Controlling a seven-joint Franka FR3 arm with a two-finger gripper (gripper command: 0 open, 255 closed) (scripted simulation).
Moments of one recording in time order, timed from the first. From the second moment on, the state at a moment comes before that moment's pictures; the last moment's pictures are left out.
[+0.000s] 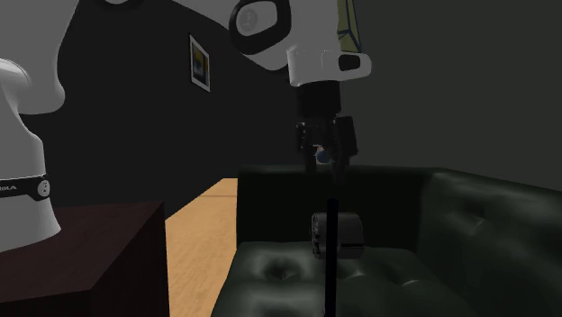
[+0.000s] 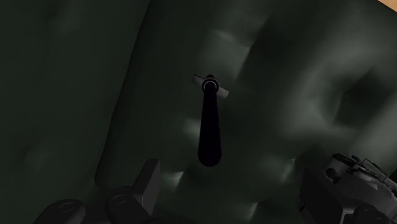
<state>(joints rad) -0.15 0.46 -0.30 -1.80 0.24 2.33 -0.69</state>
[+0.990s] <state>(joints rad) -0.18 0.58 -0.27 -1.75 0.29 2.40 -0.73</state>
